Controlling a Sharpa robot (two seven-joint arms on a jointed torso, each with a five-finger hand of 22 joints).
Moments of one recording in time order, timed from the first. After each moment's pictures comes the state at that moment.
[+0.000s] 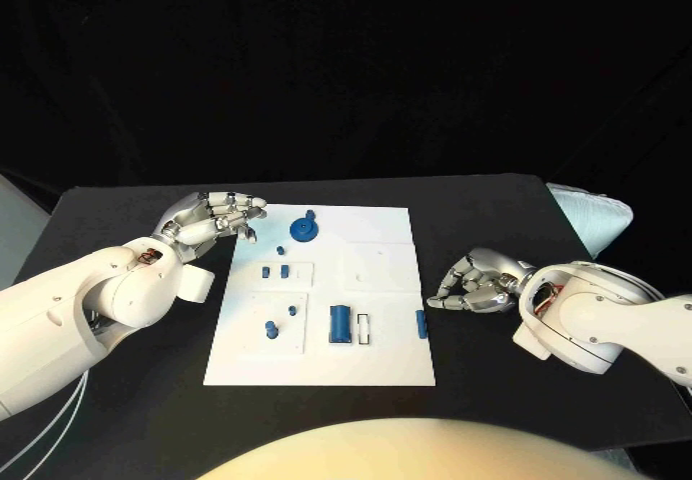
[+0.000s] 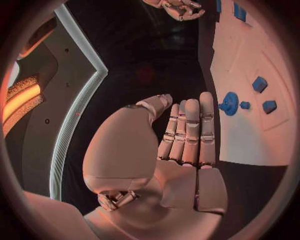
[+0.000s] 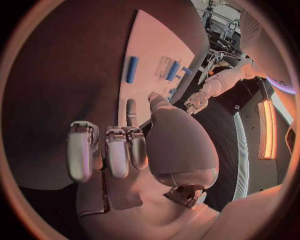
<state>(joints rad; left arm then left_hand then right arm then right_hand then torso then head) 0.86 -0.91 0.31 1.47 -0.33 -0.09 0.24 1.39 -0.17 0.49 0.07 0.28 0.87 0.19 0.32 0.31 0.92 0.13 0.51 0.18 0.98 0.06 1.21 0.45 0.19 0.88 0.15 0.97 0.56 1.06 -1.21 -0.13 1.91 -1.12 -0.36 -0.37 1.25 -0.14 0.07 0.29 0.32 1.04 0.08 0.33 0.49 1.47 0.00 1.57 1.31 1.46 -0.07 1.57 1.31 0.05 1.47 0.04 1.42 1.31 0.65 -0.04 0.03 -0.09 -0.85</state>
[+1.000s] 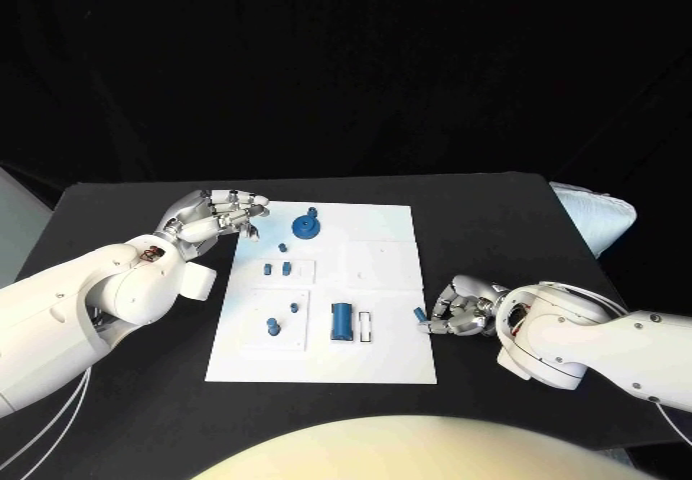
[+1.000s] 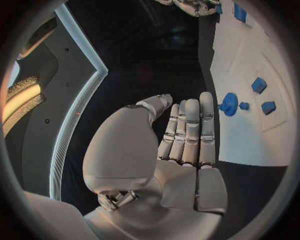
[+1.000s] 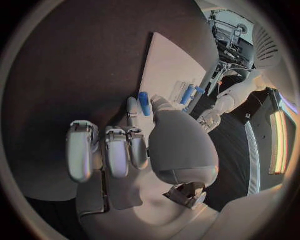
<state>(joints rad) 0.85 -0.91 0.31 1.47 -0.33 -0.09 0.24 1.39 -0.17 0.49 0.08 0.28 0.87 0.19 0.32 0.31 0.92 0.13 0.52 0.18 0.98 0.06 1.21 0.45 0.19 0.88 0.15 0.96 0.56 0.98 -1.10 -0.13 1.85 -1.19 -0.33 -0.51 1.18 -0.13 0.05 0.29 0.33 1.05 0.07 0.32 0.48 1.47 0.00 1.57 1.31 1.46 -0.07 1.57 1.31 0.05 1.47 0.04 1.41 1.31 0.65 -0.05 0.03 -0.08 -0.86</state>
